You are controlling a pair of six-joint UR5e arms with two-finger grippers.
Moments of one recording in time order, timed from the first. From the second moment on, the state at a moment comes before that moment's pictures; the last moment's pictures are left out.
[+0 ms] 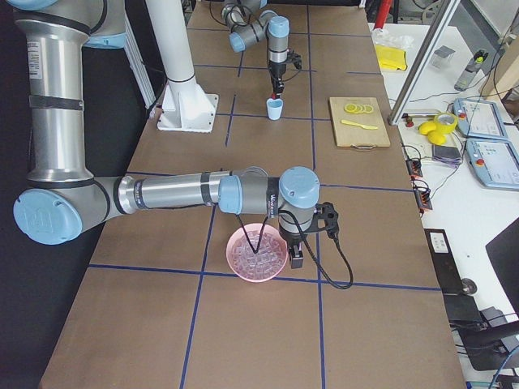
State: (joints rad) left arm -0.49 -2.44 -1.61 -1.47 -1.92 -1.54; right arm 1.60 -1.61 1.75 -1.69 2.38 -0.16
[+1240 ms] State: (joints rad) left arm -0.56 -2.43 -1.70 -1.40 -1.90 -1.43; right arm 1.61 -1.61 1.74 -1.68 2.37 -0.16
